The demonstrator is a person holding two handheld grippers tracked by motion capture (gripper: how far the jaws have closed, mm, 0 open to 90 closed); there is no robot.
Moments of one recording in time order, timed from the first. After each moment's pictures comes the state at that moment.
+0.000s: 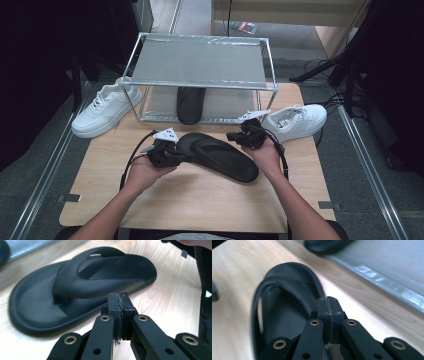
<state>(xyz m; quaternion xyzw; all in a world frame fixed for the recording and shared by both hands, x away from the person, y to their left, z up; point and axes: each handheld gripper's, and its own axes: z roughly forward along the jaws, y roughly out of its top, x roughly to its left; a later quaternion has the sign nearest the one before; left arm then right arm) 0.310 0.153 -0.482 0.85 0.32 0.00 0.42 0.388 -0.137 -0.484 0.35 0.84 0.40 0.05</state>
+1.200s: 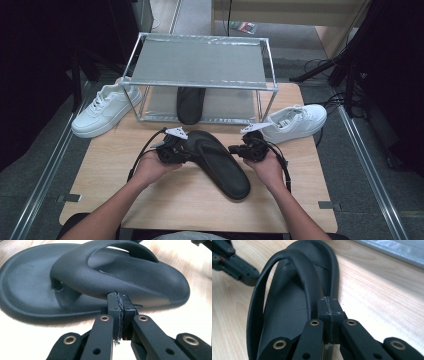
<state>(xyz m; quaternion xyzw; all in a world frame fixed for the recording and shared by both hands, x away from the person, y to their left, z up) 0.336 0.141 -0.501 0.86 0.32 -0.04 0.39 0.357 -0.144 -0.499 0.38 0.84 0.39 0.02</state>
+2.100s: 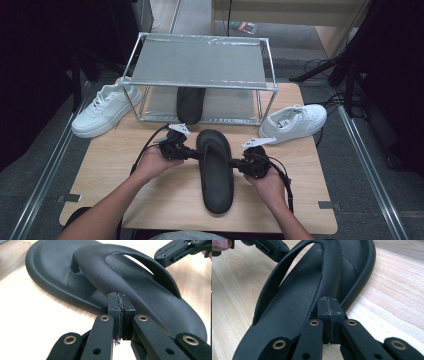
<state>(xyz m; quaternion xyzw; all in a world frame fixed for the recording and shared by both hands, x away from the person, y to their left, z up) 0.350 0.136 -0.500 0.87 0.32 -0.05 0.38 0.308 -0.145 -0.499 0.40 0.83 0.38 0.02</state>
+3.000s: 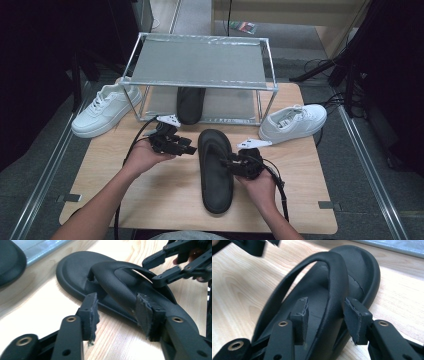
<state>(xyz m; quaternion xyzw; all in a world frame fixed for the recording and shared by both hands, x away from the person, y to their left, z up) 0.352 0.161 -0.470 0.86 0.32 -0.02 0.40 0.304 -0.128 -0.505 0.41 0.81 0.42 0.07</state>
